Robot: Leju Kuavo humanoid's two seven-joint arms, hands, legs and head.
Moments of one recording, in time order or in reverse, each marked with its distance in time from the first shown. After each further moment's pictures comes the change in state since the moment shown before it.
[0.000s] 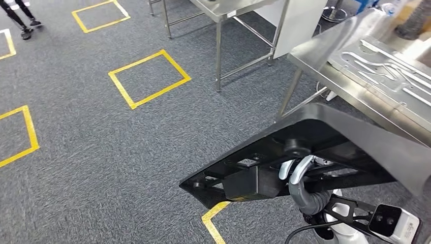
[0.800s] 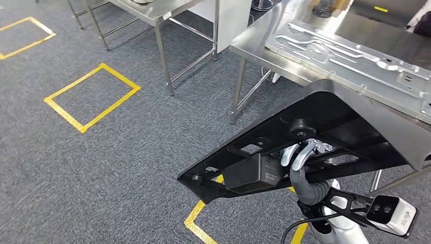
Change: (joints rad) left arm 0.002 0.000 0.003 0.000 -0.015 0.009 0.008; right arm -0.030 0.002 0.001 0.038 -0.028 -0.045 -0.001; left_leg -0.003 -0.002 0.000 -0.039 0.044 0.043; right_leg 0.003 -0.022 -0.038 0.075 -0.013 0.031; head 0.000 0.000
